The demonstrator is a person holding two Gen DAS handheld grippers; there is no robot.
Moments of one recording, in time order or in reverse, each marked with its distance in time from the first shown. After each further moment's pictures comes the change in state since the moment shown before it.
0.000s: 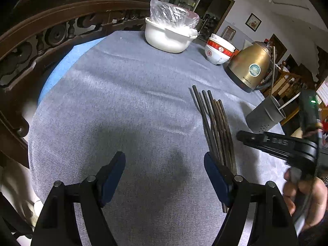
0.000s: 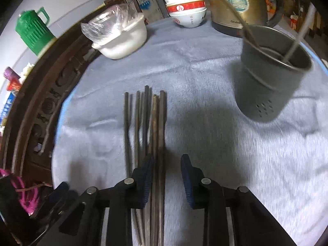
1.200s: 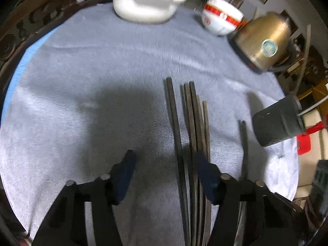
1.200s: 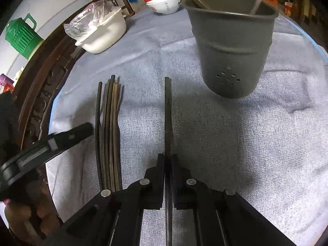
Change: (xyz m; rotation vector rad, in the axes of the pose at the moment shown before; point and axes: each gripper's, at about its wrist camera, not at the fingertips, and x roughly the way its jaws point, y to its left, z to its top) left arm 0.098 -0.067 0.060 0.041 0.262 0.080; right arm -0.007 -0.058 -0.022 0.063 0.051 0.027
